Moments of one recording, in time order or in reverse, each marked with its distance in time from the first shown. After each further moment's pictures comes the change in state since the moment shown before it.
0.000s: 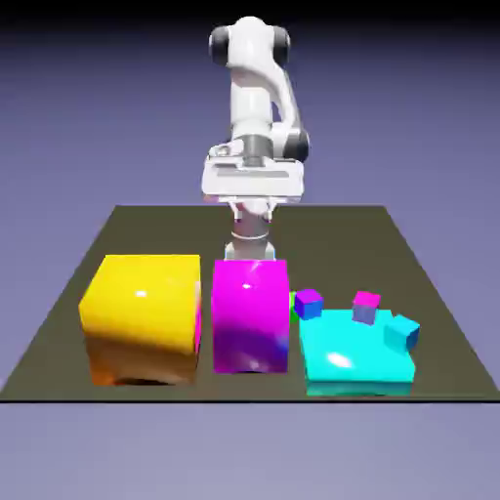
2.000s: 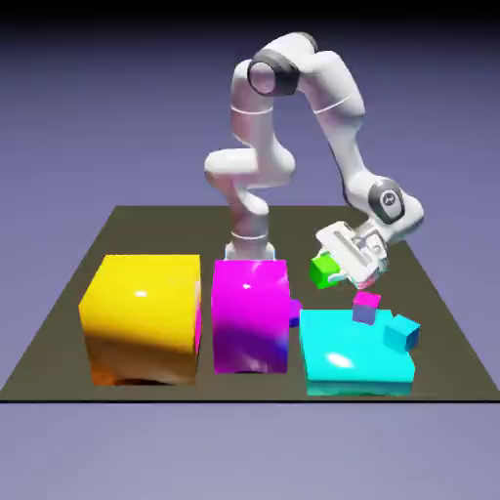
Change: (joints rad) arm 0.015 0.898 0.986 0.331 -1.001 -1.443 -0.560
